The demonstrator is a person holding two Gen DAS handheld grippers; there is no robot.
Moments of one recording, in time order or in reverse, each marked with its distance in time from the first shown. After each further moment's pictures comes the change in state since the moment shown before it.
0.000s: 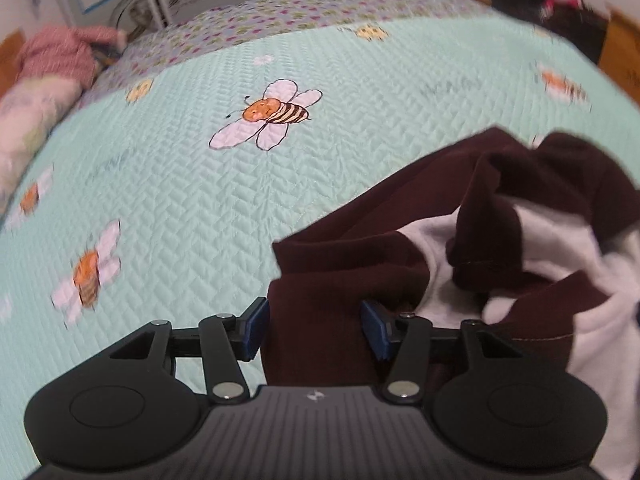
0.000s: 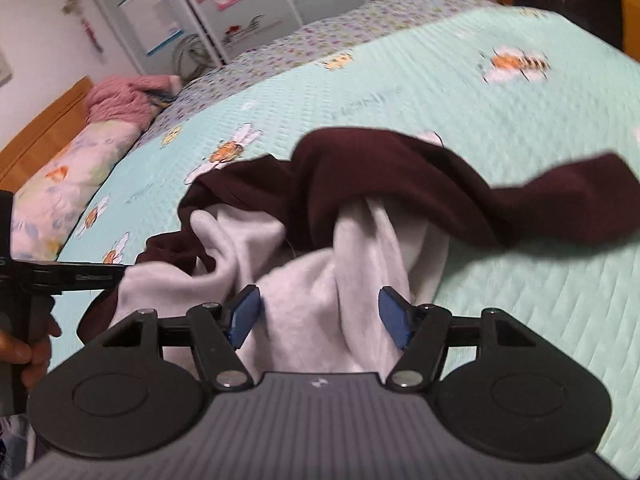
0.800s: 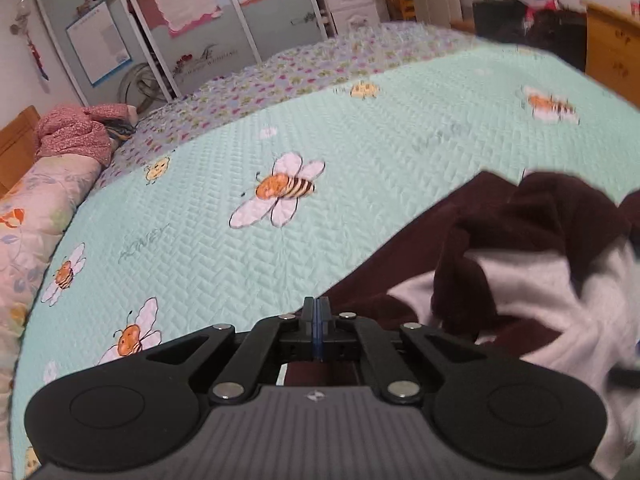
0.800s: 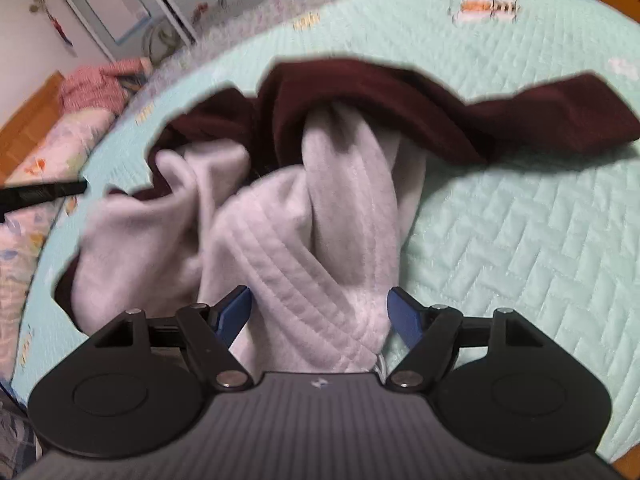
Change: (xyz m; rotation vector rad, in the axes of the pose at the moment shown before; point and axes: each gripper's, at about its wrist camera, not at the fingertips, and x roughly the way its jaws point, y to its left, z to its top) left arm -0.042 -0.021 0.015 0.102 -0.145 0.099; right arm 0.001 0.003 -0.026 0.023 0.027 -0.046
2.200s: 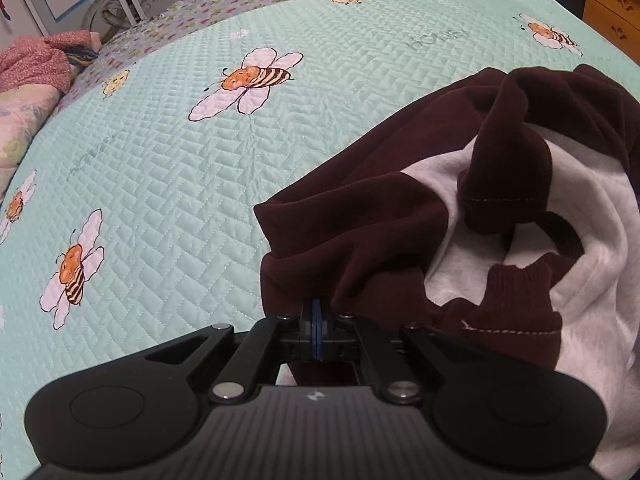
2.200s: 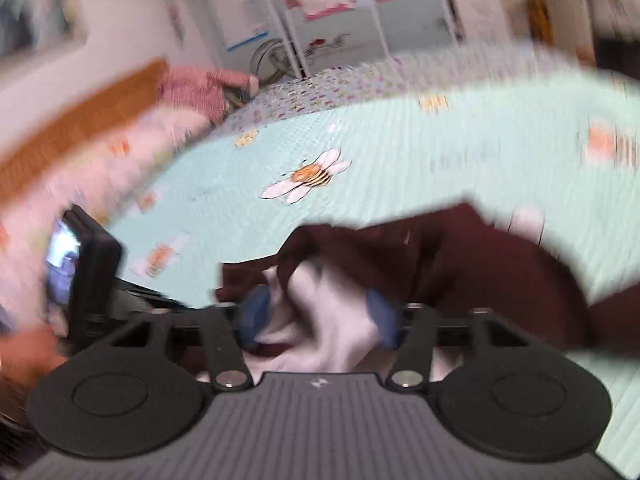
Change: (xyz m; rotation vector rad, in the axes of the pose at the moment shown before) left arm 0.060 0.013 -0.051 -0.044 0.196 -0.143; right arm 0.026 0.081 0.063 -0.405 -0.106 0.107
